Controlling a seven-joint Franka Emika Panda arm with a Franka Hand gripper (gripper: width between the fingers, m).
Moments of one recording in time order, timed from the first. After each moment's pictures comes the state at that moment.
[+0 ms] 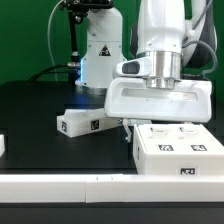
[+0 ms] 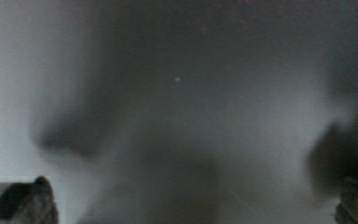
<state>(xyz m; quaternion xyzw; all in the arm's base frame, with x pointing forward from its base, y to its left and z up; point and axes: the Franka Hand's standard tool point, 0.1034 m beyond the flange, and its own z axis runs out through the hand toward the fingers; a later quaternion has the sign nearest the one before) 0.495 0.070 0.002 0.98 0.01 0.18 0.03</state>
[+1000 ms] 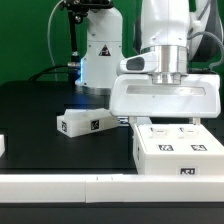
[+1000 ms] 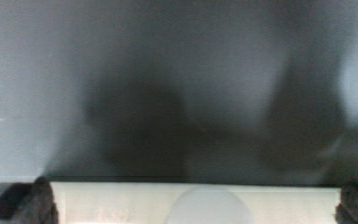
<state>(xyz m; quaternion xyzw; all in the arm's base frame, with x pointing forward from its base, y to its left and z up) 0.513 0.079 0.014 0.98 0.01 0.18 0.01</state>
